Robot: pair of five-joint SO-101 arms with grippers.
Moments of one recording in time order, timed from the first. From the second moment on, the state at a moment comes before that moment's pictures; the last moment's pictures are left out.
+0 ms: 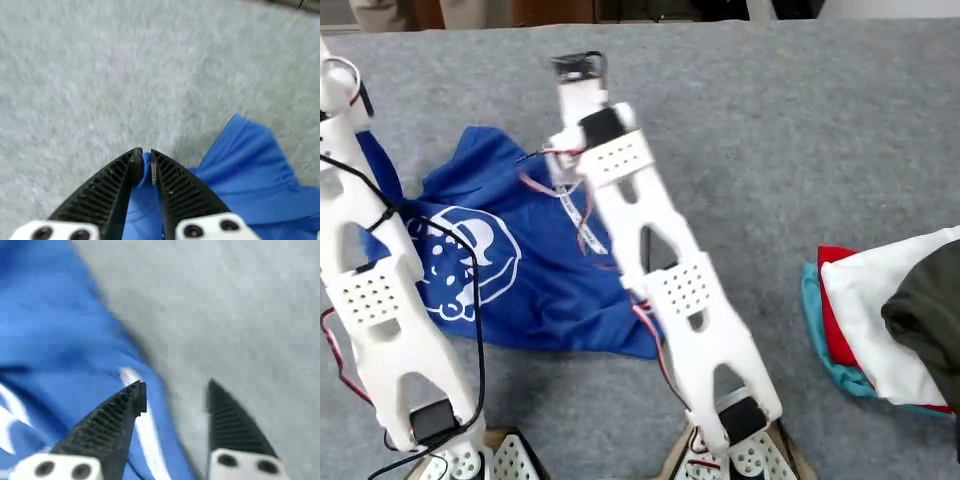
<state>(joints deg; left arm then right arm) -27.0 48.9 -89.9 100.3 -12.4 -33.0 64.7 -76.9 87.8 -21.1</state>
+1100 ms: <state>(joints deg) -27.3 60.3 -76.3 100.3 -12.4 -30.0 75.5 -88.4 101.2 -20.1</state>
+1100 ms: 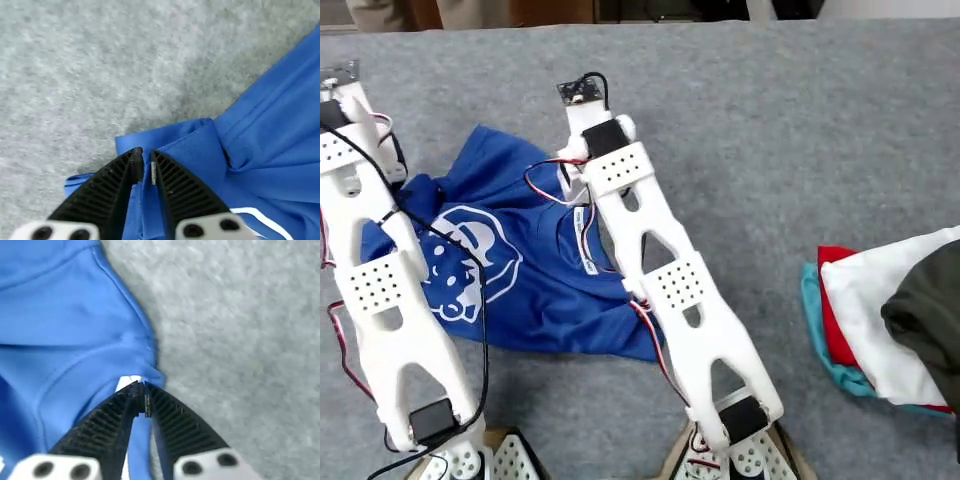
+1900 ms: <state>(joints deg) -24.9 56.0 -60.7 100.2 -12.4 -35.7 52.4 -56.1 80.7 -19.5</state>
